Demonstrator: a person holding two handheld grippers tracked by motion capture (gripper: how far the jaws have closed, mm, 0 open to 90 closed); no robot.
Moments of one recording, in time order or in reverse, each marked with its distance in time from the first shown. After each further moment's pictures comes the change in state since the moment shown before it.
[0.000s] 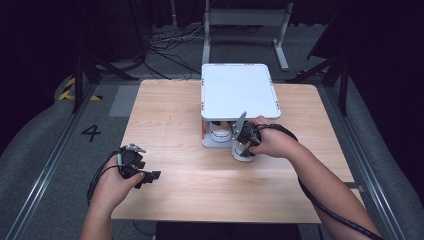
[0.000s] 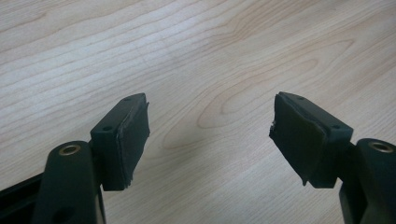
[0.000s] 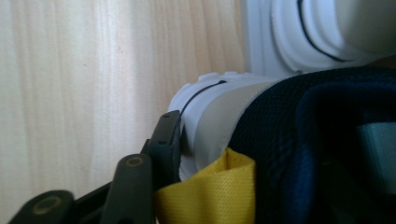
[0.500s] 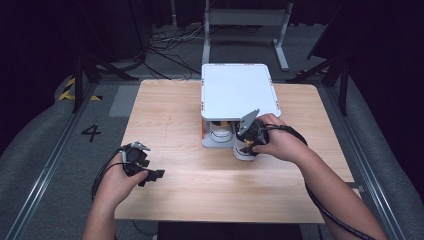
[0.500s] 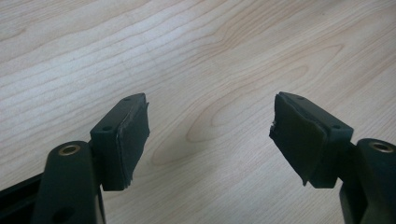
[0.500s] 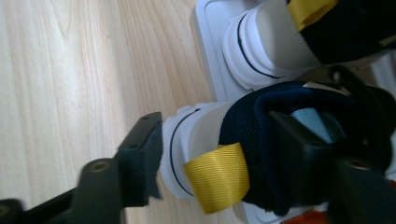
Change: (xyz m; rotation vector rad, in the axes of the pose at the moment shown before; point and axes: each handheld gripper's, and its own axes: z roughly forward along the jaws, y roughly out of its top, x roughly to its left) left arm -0.003 0.010 0.005 0.003 -0.024 0.033; right arm 0.018 -0.007 -0.032 -0.166 -0.164 0.121
